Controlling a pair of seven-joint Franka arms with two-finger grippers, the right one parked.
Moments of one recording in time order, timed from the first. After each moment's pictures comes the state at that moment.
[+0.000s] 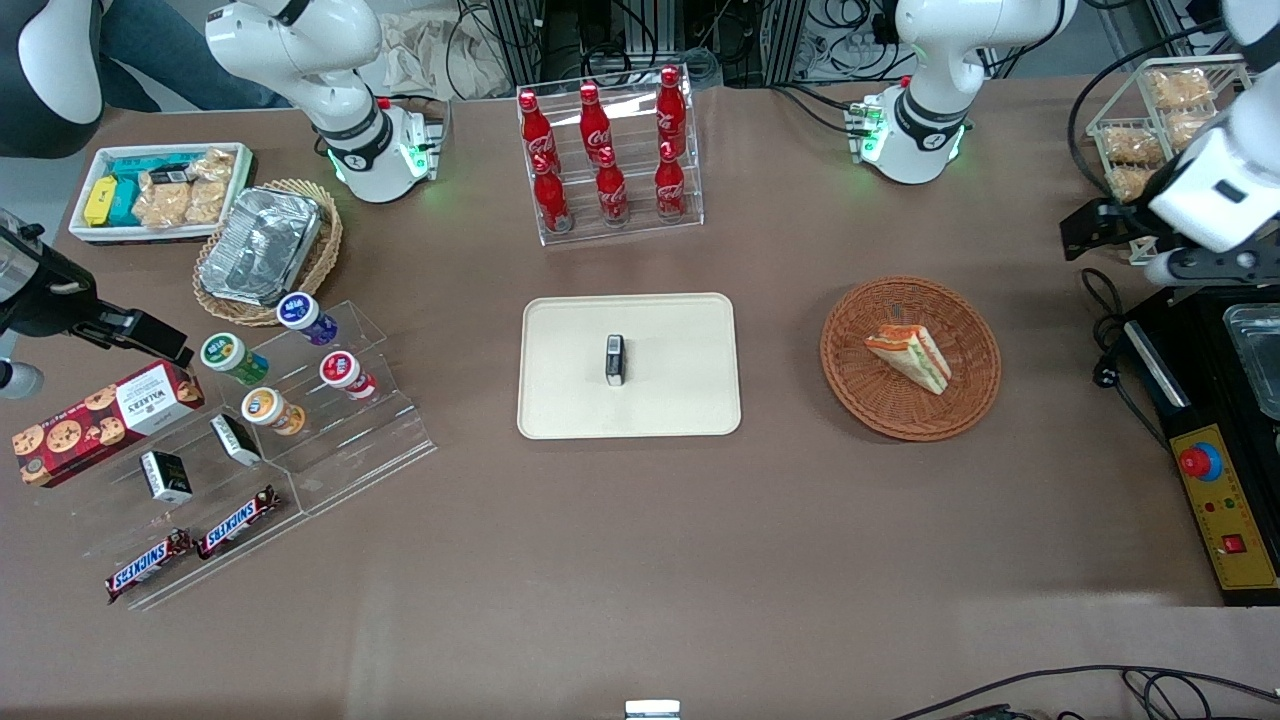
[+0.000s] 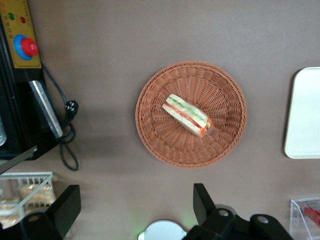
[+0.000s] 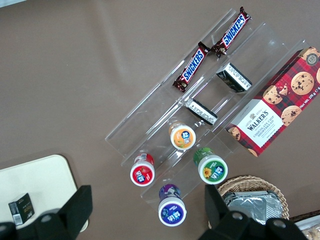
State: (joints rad) arm 0.02 -0.17 -0.07 -1.86 0.03 1.60 -0.02
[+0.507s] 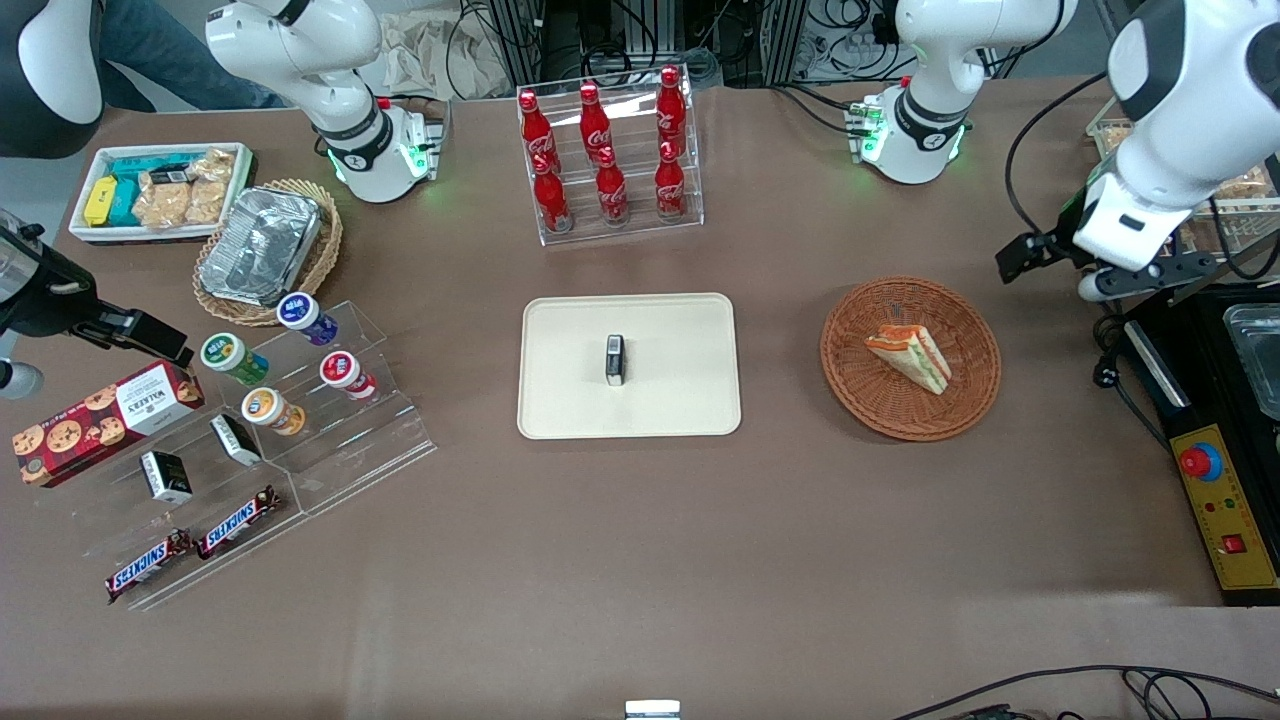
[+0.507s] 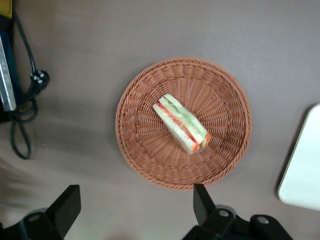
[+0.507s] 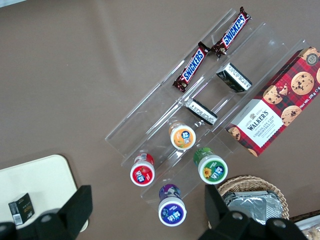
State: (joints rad) arm 0.02 -0.27 -0.07 -2.21 -0.02 1.89 -0.30
